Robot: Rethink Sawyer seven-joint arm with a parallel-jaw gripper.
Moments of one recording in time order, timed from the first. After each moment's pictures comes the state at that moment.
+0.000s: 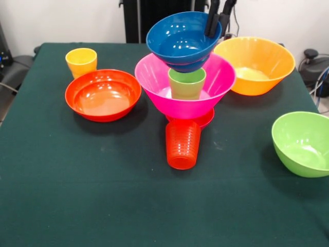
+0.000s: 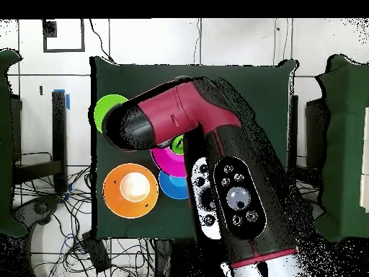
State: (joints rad) arm -0.41 -0.91 0.56 1.54 -0.65 0.93 1.82
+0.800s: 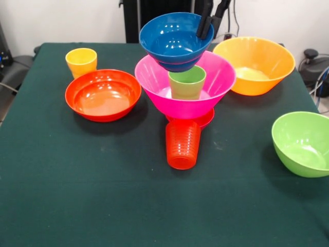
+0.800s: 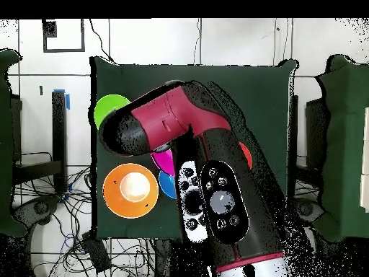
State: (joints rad) arm -0.35 -0.91 0.50 1.54 -0.71 0.93 1.82
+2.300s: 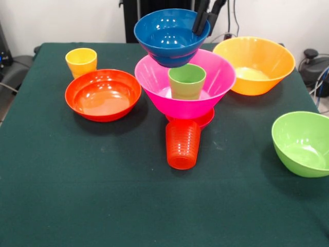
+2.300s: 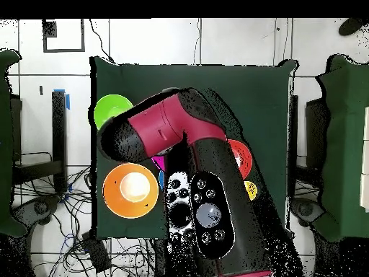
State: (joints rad) arm -0.28 -0.93 0.38 1.54 -0.71 0.86 1.82
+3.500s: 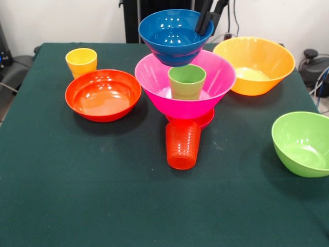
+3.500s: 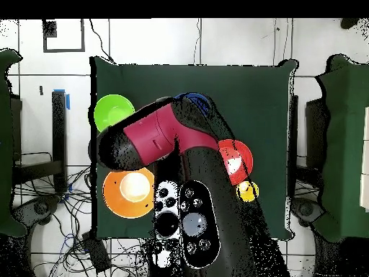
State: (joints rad) arm -0.21 -0.93 0.30 1.56 -0.71 0.79 1.82
